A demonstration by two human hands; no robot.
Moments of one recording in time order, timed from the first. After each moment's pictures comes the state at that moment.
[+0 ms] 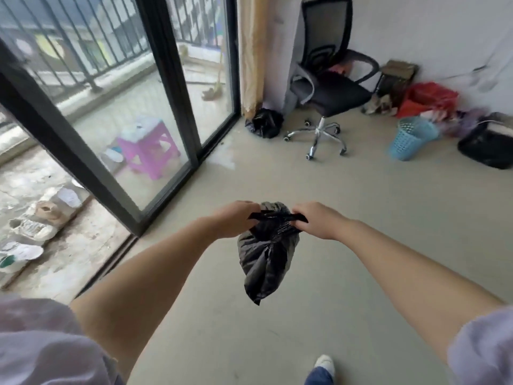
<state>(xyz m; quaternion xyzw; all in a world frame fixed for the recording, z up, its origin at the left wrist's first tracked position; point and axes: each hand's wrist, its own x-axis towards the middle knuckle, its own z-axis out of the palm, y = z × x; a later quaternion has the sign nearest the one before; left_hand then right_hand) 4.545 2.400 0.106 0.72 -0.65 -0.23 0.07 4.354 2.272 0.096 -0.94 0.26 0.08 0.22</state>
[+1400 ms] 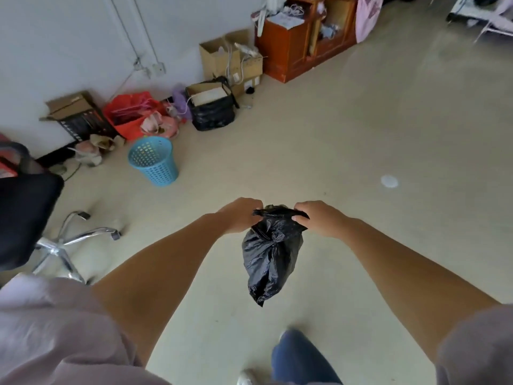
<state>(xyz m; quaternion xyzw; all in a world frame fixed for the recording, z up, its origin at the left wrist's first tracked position) 3.983 1.713 0.074 0.28 -0.92 -0.25 -0.10 3.797 1.847 0.071 -0.60 0.74 -0.06 0.28</state>
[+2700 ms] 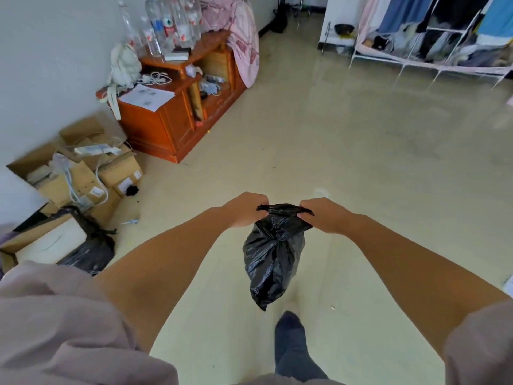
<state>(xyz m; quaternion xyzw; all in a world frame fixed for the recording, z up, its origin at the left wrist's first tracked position) 3.129 1.210 0.100 0.04 -0.96 -0.25 -0.13 3.017 1.411 0.099 -0.45 0.86 -0.09 0.23</state>
